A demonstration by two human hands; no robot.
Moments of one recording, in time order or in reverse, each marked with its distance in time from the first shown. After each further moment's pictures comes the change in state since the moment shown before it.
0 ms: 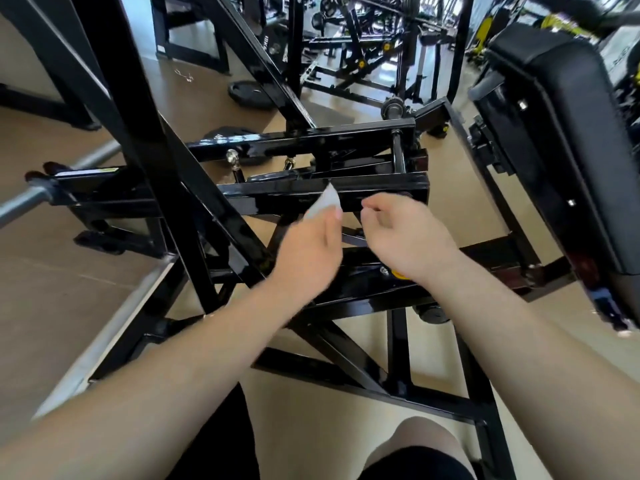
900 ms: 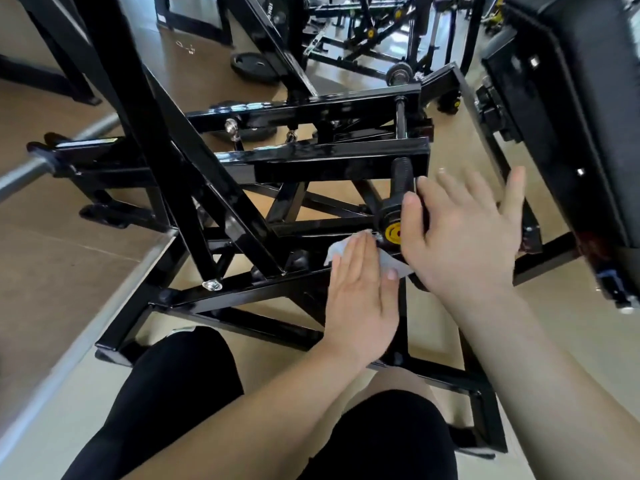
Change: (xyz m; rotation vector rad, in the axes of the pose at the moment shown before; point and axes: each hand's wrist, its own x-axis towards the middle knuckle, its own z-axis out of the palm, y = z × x) left_hand -0.105 0.019 0.092 0.024 -0.118 -0.020; right_hand -0.062 0.040 0.002 -0.517 0.444 -0.048
